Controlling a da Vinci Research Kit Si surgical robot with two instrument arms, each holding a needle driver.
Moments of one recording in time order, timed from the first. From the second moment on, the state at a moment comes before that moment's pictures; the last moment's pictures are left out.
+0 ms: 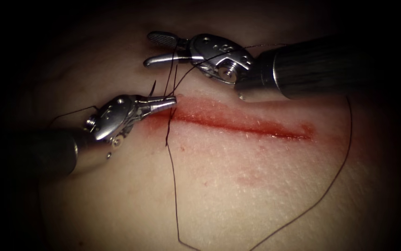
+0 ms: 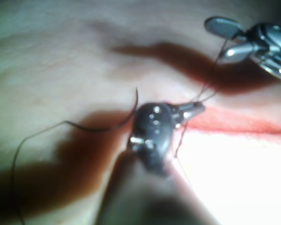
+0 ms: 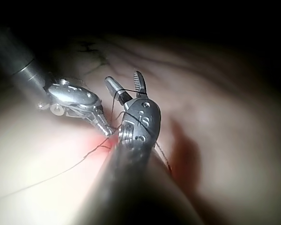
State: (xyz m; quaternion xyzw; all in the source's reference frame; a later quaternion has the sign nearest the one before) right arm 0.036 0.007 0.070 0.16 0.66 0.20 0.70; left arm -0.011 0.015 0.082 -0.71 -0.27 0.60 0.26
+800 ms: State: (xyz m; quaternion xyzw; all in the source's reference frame) right arm 0.035 0.006 0.069 0.16 0.66 0.19 0.71; left arm -0.010 0.016 0.075 -0.70 -0.28 0.60 0.26
